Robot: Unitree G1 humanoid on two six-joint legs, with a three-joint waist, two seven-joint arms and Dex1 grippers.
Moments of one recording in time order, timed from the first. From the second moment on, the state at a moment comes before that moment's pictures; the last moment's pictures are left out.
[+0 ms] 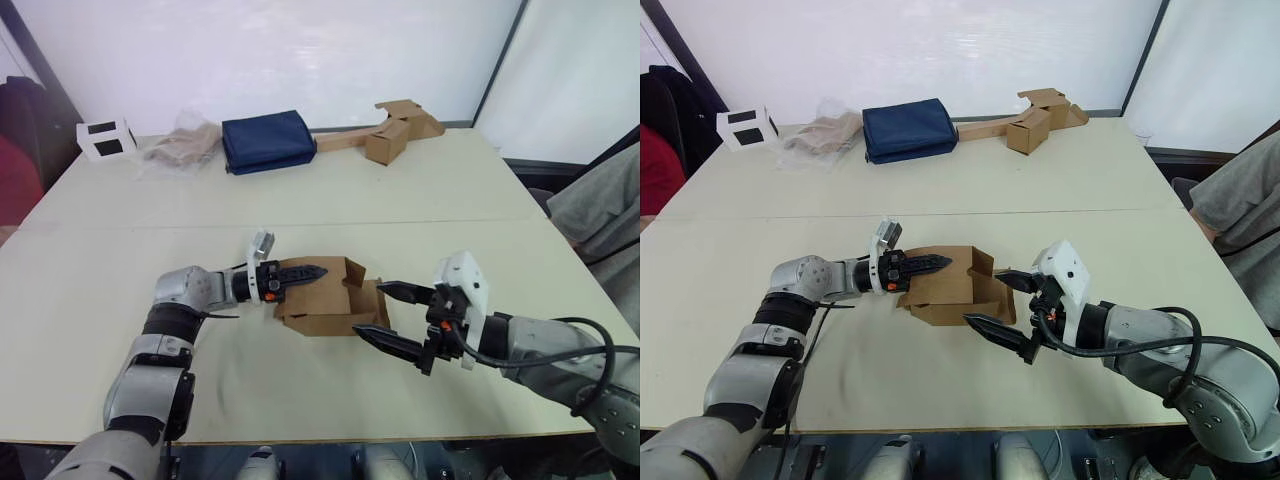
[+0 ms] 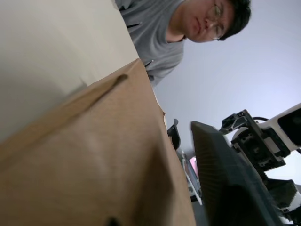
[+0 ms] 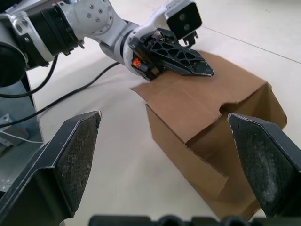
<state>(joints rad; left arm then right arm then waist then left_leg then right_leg) -0.82 0.34 0.03 0.67 -0.69 1.10 -1.20 -0.16 -0.77 -0.15 -0.79 1.05 0.95 0.41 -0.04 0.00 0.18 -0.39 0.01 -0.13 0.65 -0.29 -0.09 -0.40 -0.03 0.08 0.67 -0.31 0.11</state>
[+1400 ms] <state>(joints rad) -1.11 0.50 0.12 0.39 -0.66 0.82 -1.28 -0.71 -0.35 -0.09 -0.28 0.86 0.65 0.27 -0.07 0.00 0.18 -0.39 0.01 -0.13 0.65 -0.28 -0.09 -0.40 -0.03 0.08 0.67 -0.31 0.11</state>
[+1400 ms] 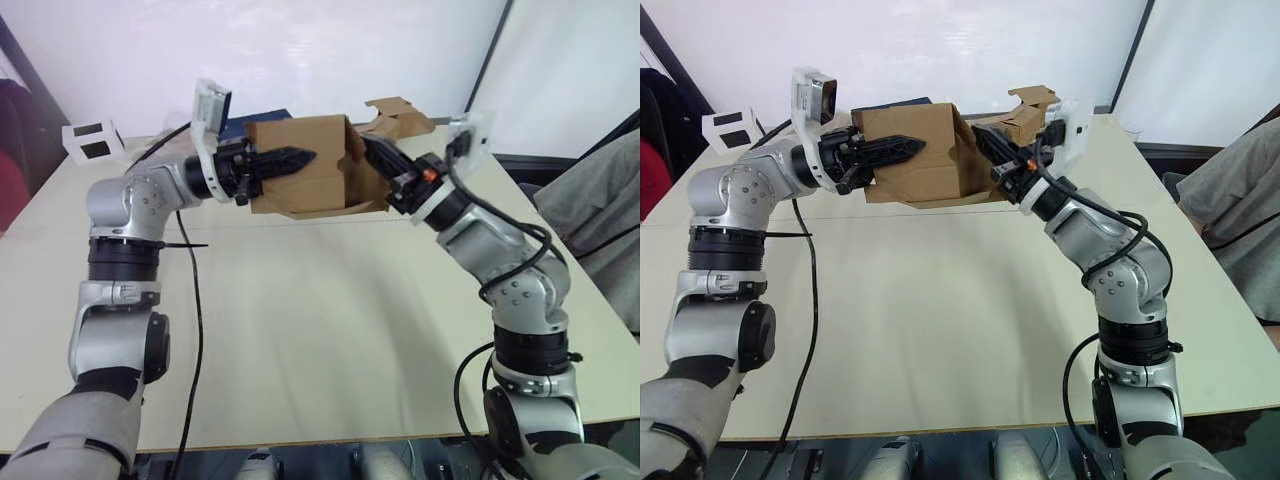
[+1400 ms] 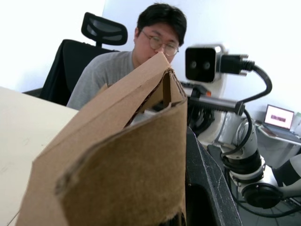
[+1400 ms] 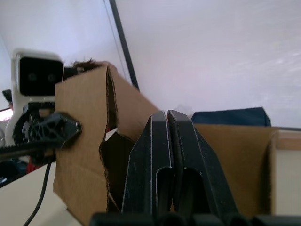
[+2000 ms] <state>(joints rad) -1.08 0.53 0.08 0.32 -0.68 0.88 -1.36 -0.67 -0.31 -0.06 -0.33 0.87 0.69 0.30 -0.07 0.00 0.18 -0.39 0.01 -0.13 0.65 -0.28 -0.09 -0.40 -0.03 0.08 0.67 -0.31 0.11</state>
